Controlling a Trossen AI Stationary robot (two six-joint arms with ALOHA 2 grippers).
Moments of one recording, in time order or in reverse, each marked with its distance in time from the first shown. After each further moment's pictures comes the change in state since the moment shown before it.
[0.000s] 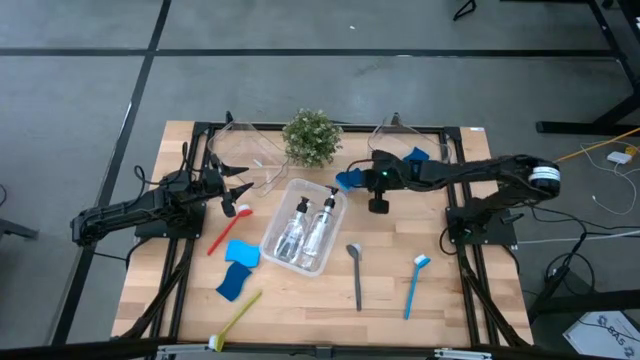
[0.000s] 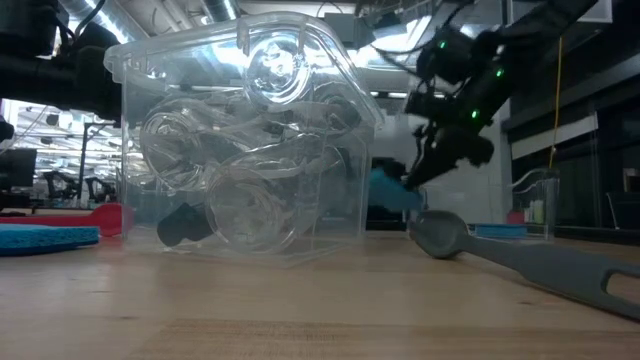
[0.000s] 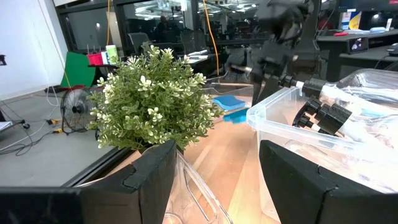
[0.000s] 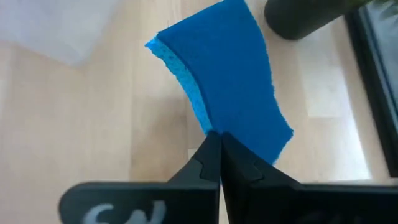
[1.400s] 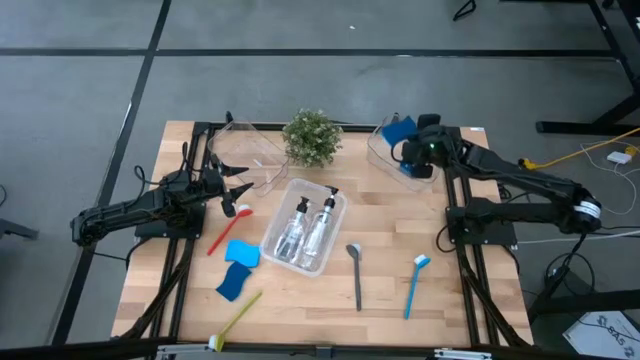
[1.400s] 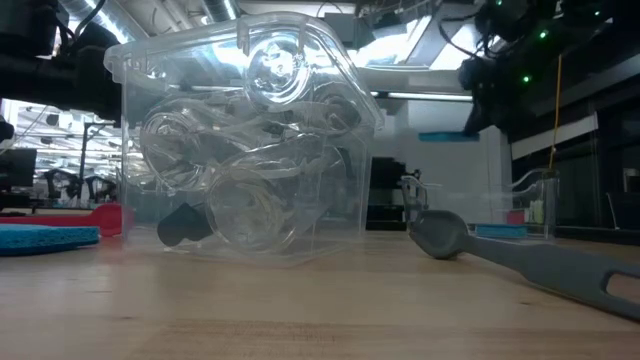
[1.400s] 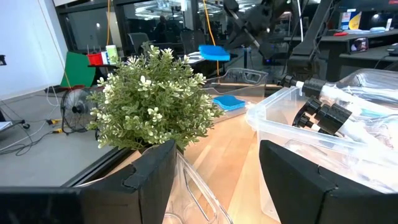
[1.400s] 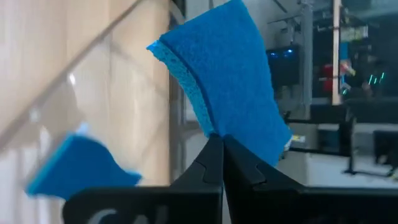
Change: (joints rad) left arm 0.000 0.000 0.000 0.000 0.000 0.000; right arm -0.273 -0.453 0.003 -0.308 0.383 -0.605
